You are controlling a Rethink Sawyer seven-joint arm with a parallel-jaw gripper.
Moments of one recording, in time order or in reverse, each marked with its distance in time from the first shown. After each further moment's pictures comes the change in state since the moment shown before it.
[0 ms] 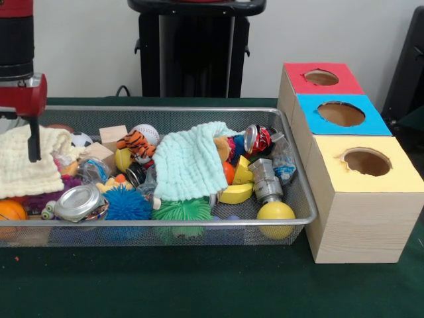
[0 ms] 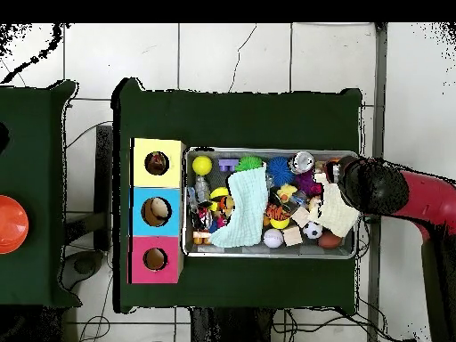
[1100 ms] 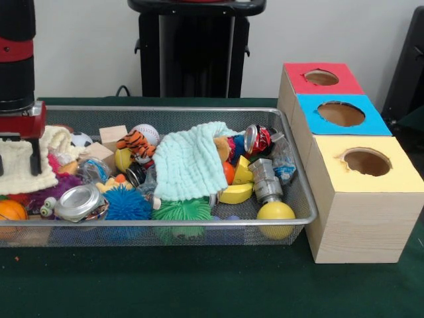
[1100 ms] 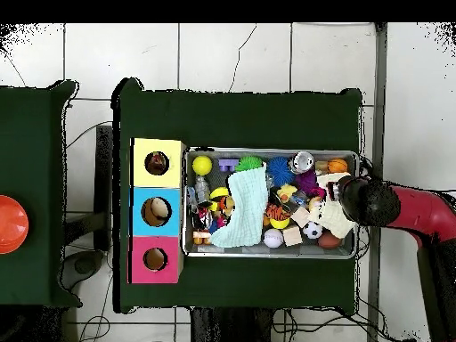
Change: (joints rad) arm -0.053 0.097 0.000 -0.001 -0.128 0.000 0.000
